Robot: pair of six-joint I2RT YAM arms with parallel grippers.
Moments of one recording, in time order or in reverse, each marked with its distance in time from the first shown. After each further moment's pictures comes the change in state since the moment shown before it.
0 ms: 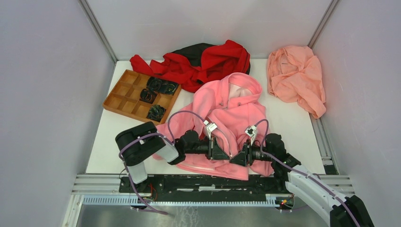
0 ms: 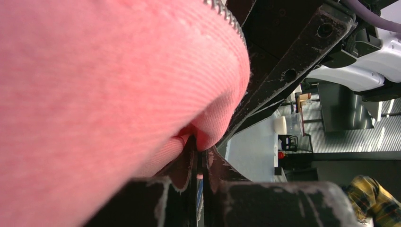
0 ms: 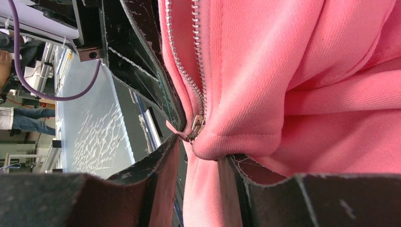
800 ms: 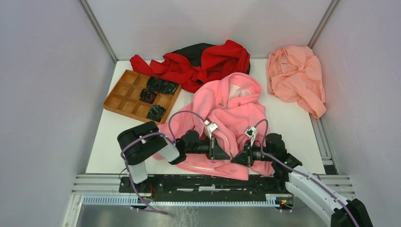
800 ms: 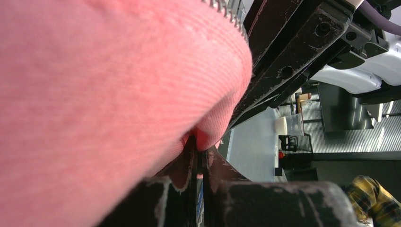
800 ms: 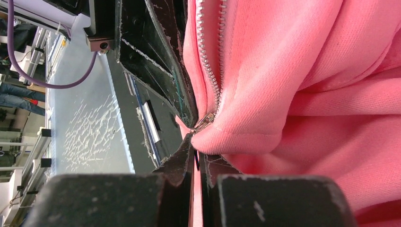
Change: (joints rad) left arm -0.001 0.021 0.012 0.005 0.000 -0.002; right arm 0.000 -0.038 0.016 -0.067 -0.022 -0.080
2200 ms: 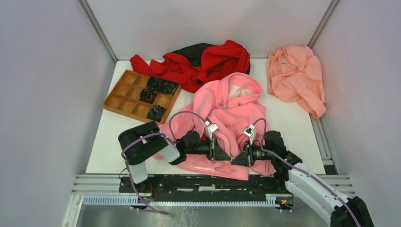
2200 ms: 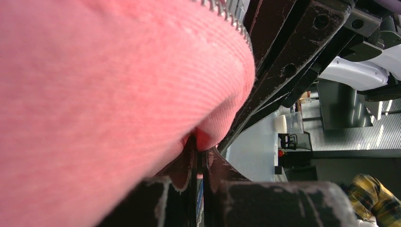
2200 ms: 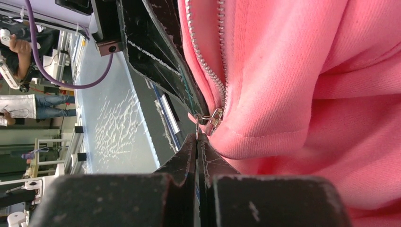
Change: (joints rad) left arm -0.010 0.010 0.000 0.012 -0.001 0.000; right arm -0.003 0.039 0.059 -0.114 -0.047 0.062
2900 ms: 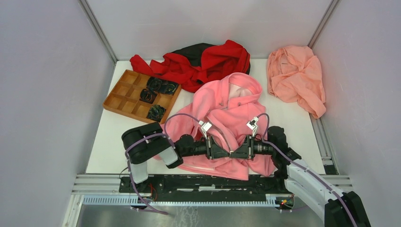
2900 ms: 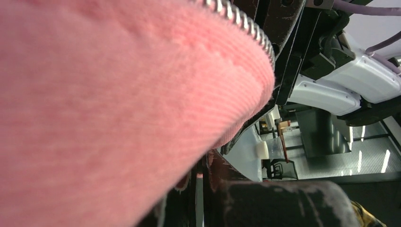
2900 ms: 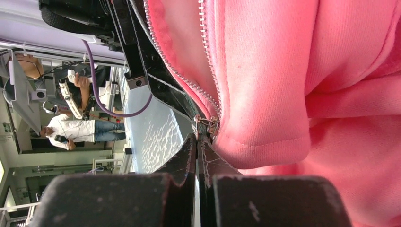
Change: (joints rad) left arm -0.013 0.032 -0.075 0.255 -0.115 -0.090; right arm -0.098 0.094 0.023 0.181 -0.092 0.250
